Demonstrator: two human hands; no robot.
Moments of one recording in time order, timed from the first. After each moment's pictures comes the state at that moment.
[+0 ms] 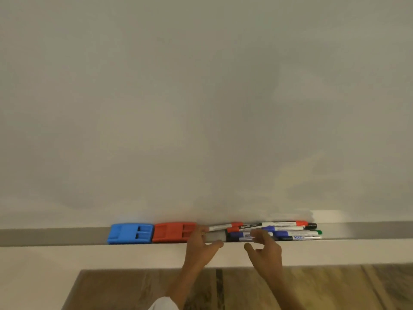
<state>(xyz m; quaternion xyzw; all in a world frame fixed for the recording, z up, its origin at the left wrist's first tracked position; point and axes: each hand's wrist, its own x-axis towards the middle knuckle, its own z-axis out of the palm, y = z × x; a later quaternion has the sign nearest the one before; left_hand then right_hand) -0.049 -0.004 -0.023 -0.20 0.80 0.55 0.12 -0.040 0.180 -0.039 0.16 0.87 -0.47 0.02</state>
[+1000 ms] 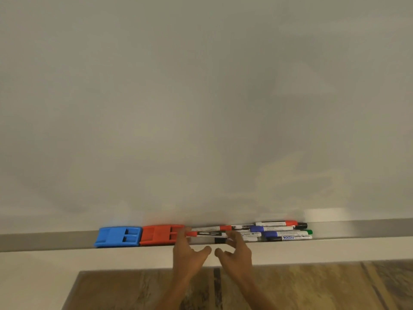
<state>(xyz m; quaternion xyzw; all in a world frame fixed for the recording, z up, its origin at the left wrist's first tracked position) -0.038 0.022 -0.017 -0.26 0.81 0.53 0.06 -0.040 0.151 -0.044 0.16 0.80 -0.57 0.10</state>
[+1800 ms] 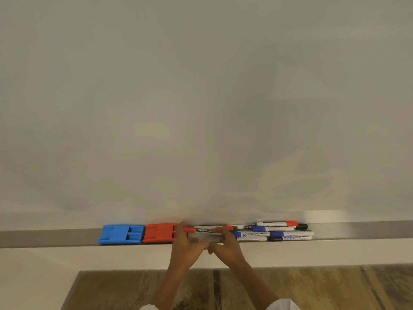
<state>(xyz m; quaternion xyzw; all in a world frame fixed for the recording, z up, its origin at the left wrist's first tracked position) -0.046 0.001 -0.011 -0.24 0.79 0.55 0.11 -0.061 0.134 -0.040 0.11 0.80 -0.56 0.21</state>
